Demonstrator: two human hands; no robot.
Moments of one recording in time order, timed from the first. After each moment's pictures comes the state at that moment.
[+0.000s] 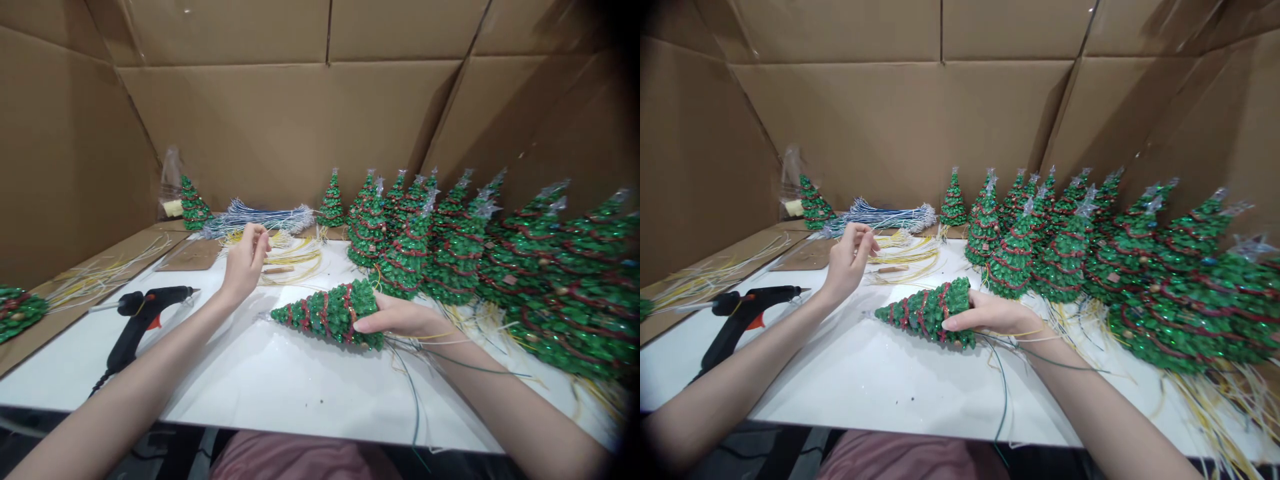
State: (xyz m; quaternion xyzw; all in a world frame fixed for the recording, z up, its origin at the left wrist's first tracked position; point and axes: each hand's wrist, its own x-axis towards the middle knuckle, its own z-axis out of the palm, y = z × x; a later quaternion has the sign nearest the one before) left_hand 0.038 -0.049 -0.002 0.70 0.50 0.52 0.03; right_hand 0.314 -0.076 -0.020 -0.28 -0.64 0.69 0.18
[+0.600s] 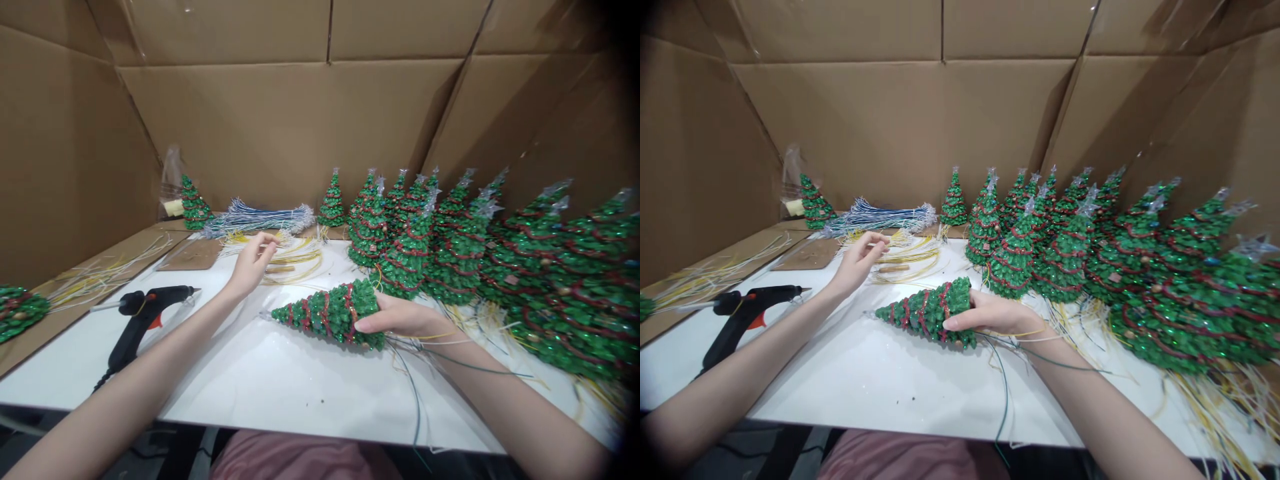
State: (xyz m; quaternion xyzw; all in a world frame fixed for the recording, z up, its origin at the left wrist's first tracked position) left_hand 0.032 -0.028 -0.020 0.71 0.48 0.50 0.13; right_hand 0.312 -0.079 -0.015 -0.30 -0.63 0.69 0.18
